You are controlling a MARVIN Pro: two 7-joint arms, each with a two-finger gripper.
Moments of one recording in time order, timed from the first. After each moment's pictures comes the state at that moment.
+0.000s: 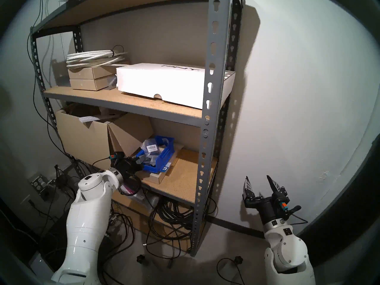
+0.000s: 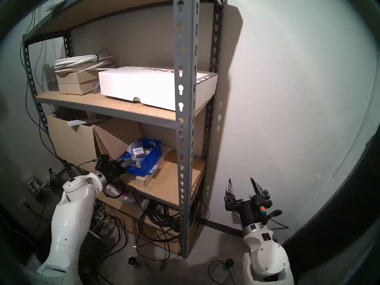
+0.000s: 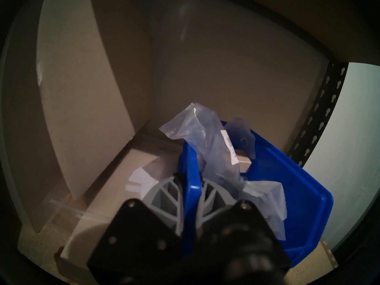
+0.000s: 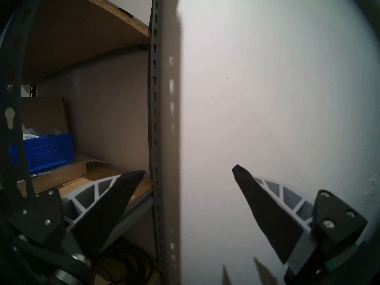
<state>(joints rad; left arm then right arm) 1.47 -1.36 -1.76 -1.46 -0.37 0.33 -0.56 -2.15 -1.62 1.70 -2.06 0.00 -0.16 0.15</state>
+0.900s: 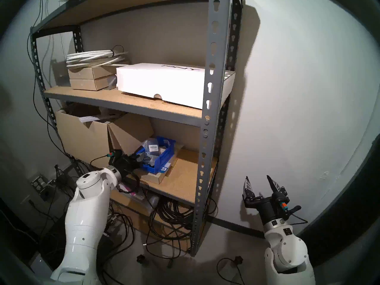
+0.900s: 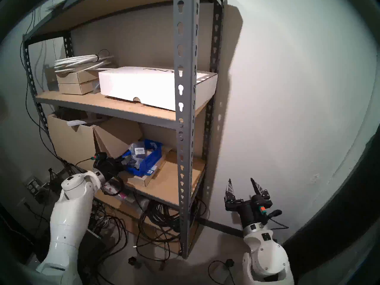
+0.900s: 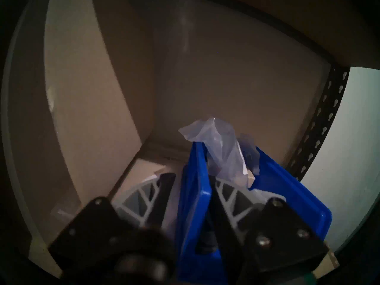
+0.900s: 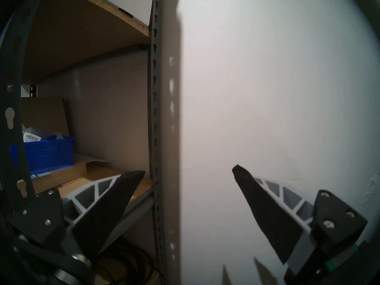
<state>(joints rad) 1.46 -1.35 -1.79 -1.47 -0.37 0.32 -0.56 -2.15 -1.62 1.70 -2.06 0.00 -0.16 0.15</state>
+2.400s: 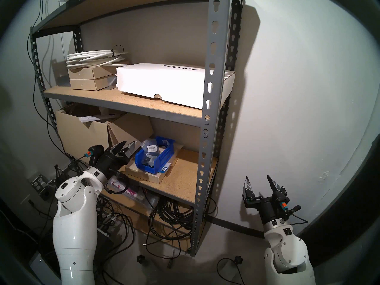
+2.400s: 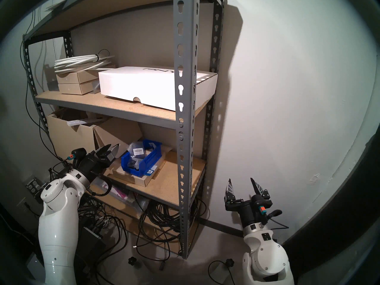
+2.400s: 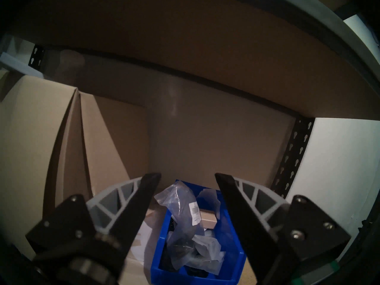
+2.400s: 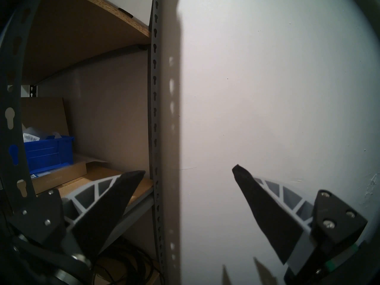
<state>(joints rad) 1.70 -1.47 -1.93 -1.87 -0.45 0.30 -0.56 -2.15 -1.62 1.70 -2.06 0.00 -0.16 0.15</state>
